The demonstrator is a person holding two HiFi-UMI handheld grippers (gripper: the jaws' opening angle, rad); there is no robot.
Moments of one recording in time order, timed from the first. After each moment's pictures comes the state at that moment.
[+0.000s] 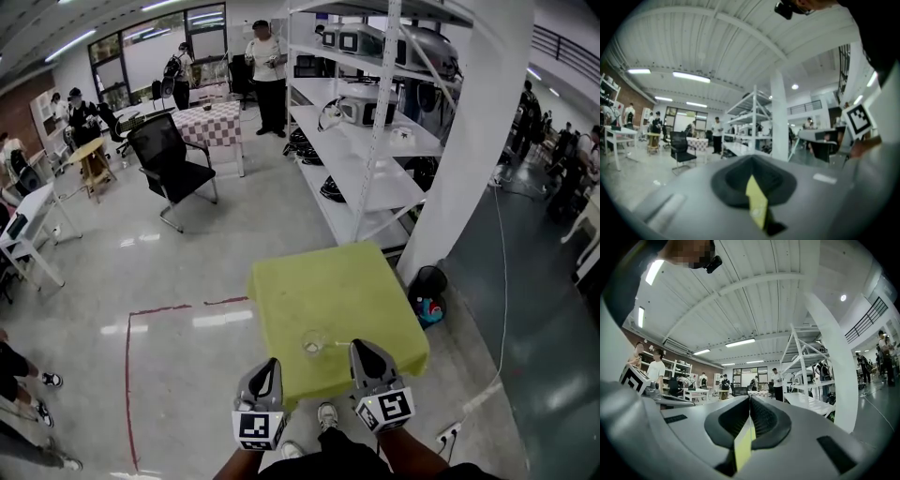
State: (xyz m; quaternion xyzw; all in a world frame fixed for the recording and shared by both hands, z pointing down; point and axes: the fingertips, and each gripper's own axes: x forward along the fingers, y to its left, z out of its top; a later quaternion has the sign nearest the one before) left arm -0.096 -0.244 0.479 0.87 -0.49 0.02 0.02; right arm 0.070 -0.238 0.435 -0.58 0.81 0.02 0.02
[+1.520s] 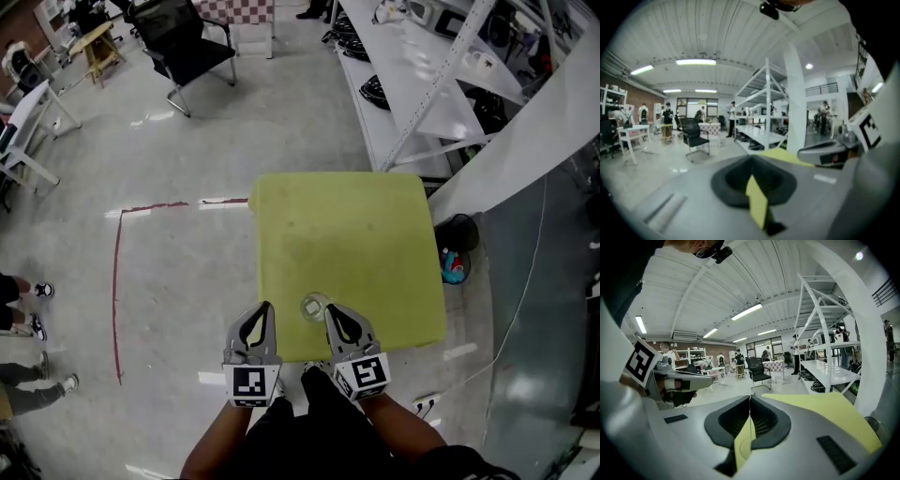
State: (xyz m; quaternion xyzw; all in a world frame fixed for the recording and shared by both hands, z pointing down) left arm -0.076 -0.368 0.584 0.82 -0.56 0.11 0.08; right arm 0.043 -0.362 0.605 -0.48 0.87 -0.11 -0.10
